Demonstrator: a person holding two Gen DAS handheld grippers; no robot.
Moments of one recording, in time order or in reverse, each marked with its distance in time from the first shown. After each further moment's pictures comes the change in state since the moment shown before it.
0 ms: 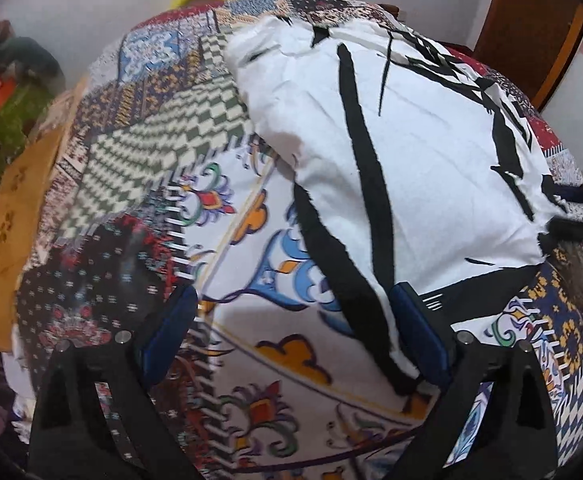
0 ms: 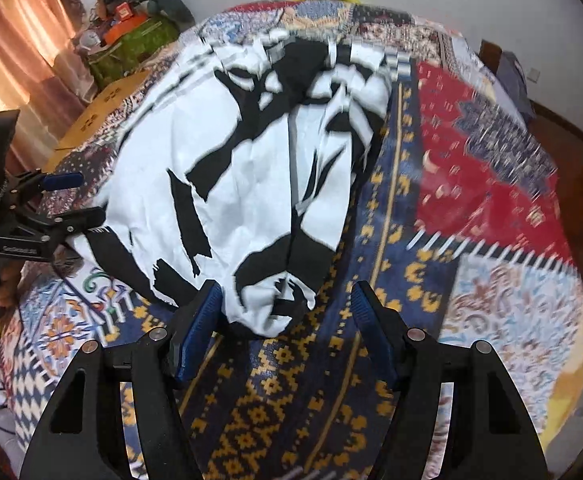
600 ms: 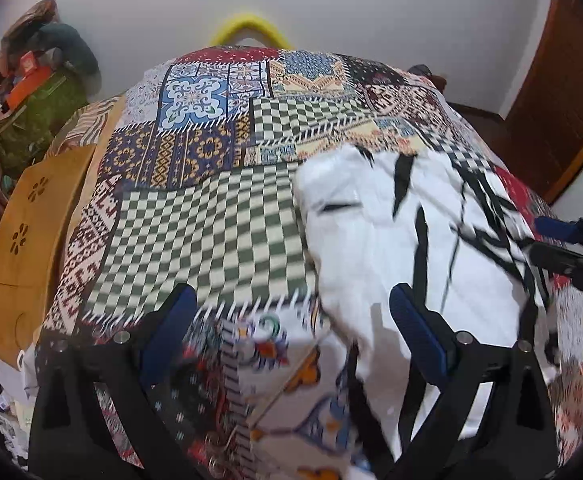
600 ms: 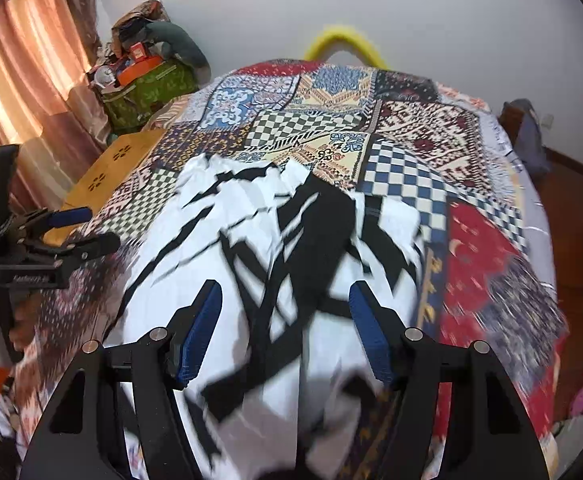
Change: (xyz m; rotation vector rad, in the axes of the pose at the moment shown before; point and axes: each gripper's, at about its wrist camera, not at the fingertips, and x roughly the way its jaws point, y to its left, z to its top) left arm -0.005 0.047 0.099 -0.182 -0.140 0.026; right arm 0.019 -0.004 0.116 -0.018 -0.145 0.050
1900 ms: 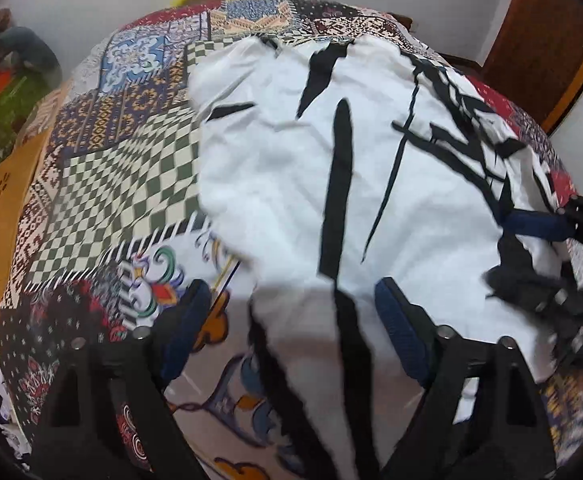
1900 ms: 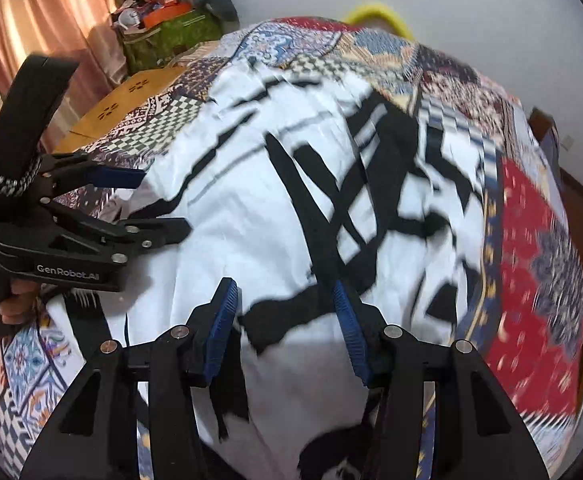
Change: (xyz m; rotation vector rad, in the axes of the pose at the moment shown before) left arm 0.038 -0.052 -0.057 0.126 0.130 -0.041; right arm 0.016 0.034 -0.062 -0.156 0.110 -0.004
